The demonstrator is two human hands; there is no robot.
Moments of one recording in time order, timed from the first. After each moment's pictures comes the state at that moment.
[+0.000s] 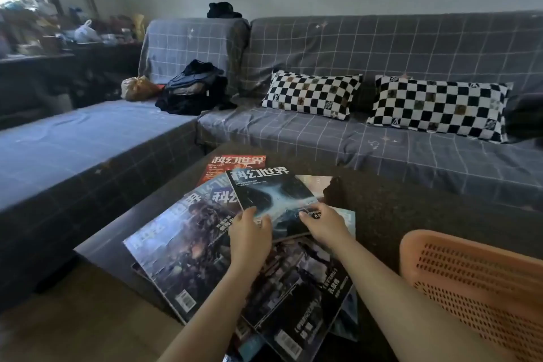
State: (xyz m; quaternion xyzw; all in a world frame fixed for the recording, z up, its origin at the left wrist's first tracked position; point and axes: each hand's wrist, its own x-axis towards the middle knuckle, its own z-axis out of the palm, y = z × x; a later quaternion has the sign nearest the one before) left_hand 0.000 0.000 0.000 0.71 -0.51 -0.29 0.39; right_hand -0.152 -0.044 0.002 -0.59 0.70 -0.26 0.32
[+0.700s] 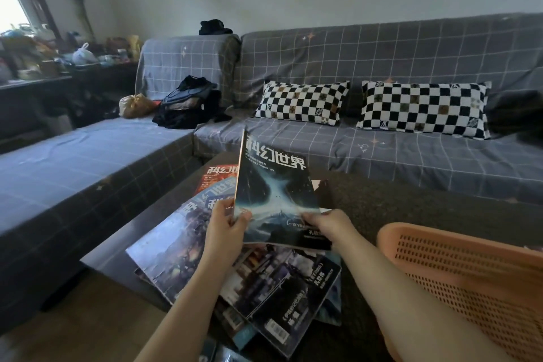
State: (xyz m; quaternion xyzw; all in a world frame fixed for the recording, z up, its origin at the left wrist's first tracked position) left_hand 0.021 0.027 0.034 0.58 -0.48 -0.39 0.52; right_hand -0.178 -0.010 0.034 -0.41 0.69 -0.36 0.47
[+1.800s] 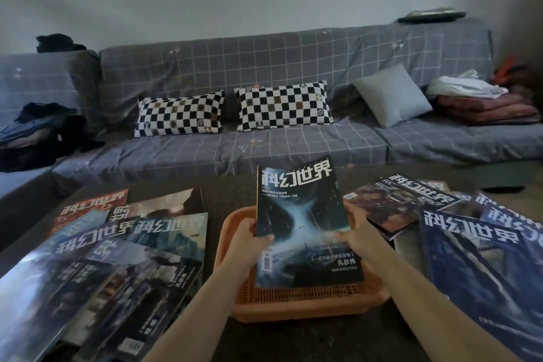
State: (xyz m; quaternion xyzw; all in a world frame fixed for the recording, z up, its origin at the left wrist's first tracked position) left_hand -0.244 0.083 0.024 0.52 -0.62 -0.52 0.27; right_hand -0.443 0.186 0.045 -0.35 0.71 -0.49 0.36
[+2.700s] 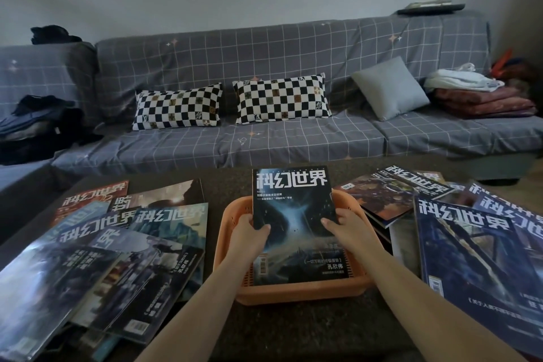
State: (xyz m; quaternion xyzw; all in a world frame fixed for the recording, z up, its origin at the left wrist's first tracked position) left_hand -0.246 0.093 0.019 0.58 -0.66 -0.42 0.24; right_hand -0.439 0.178 0.021 -0.38 0.79 -0.38 0.29
